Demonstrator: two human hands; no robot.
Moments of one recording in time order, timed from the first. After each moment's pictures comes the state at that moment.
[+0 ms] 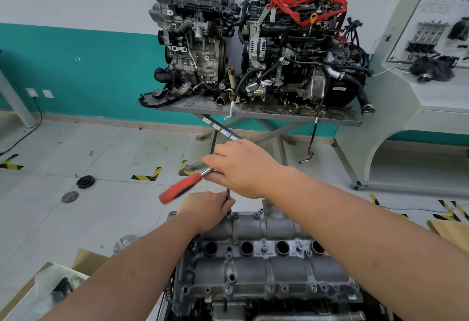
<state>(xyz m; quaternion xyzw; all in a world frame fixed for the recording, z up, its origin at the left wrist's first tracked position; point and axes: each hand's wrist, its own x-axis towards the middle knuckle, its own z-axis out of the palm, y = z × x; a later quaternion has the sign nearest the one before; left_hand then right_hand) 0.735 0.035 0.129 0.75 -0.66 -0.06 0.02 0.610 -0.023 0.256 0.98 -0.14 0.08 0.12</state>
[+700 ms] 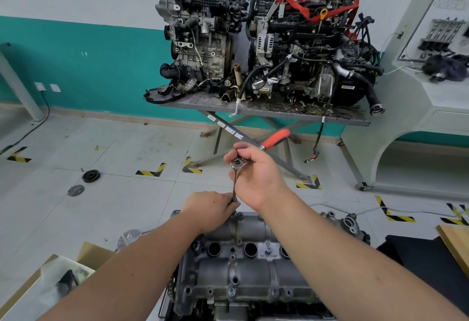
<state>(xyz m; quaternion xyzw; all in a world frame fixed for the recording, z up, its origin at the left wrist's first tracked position) 0.747 0.031 0.111 0.73 -0.68 -0.06 0.02 0.623 -0.009 0.231 0.32 -0.30 0.36 -0.83</state>
